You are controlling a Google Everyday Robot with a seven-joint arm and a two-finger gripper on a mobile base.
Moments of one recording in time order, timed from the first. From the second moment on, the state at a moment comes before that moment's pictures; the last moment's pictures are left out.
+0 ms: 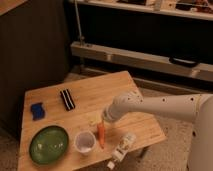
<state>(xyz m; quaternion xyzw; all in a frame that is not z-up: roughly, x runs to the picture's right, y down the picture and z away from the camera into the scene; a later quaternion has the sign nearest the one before) -0.023 0.182 0.807 -0.37 -0.01 0.62 0.70</state>
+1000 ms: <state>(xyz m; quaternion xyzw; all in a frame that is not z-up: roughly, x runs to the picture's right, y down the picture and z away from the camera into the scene) -0.112 0.095 0.801 -0.33 0.00 0.54 0.77</state>
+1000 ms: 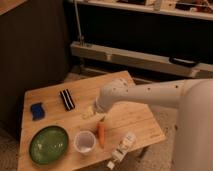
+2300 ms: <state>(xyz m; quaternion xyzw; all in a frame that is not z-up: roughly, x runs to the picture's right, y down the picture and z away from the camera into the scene) -0.262 0.033 0.912 -0.26 0.01 0.46 0.85</state>
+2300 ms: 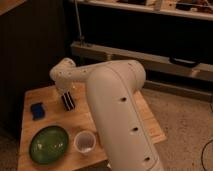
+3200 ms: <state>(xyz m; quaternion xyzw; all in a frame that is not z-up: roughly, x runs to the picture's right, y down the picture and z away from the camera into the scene) -0.291 0.013 0.970 -0.25 0.04 0.47 0.84</state>
